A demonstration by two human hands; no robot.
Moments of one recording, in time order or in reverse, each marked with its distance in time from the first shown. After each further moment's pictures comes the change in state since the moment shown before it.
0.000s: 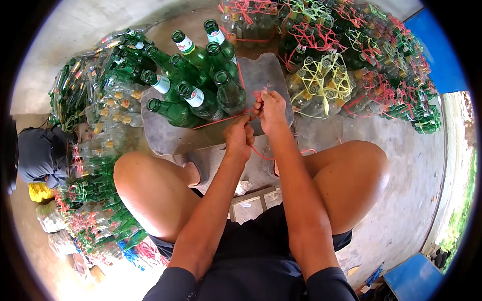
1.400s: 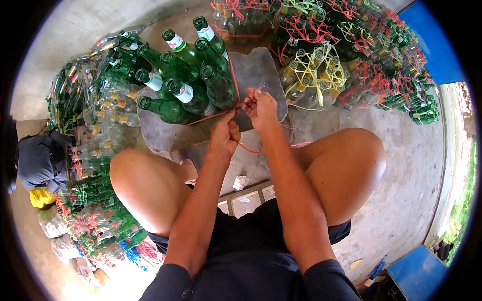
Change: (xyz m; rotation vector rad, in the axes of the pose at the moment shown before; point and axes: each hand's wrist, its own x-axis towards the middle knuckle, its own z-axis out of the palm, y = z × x) left_hand 0.012 0.008 -0.030 -0.080 0.013 -0.142; right_hand -0.001 0.020 -0.012 0.140 0.073 0.086
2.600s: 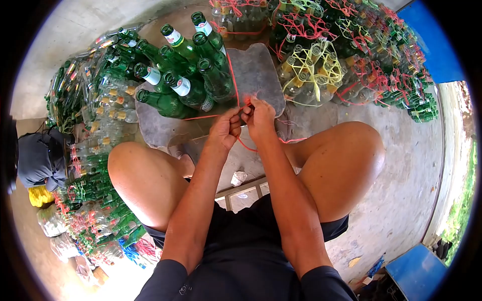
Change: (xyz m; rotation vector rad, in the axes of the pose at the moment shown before) left_hand -0.002 -0.001 0.001 0.047 -0.171 -0.068; right_hand -0.039 0.015 -0.013 0.029 0.004 -0.046
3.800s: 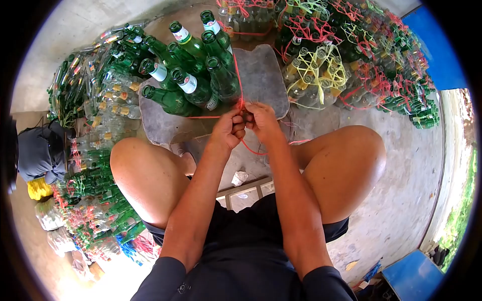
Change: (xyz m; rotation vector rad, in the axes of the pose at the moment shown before) left_hand 0.005 0.004 -0.006 -0.054 0.007 -0.176; right_hand 0.000 -0.005 -0.010 -0.361 -0.216 0.159
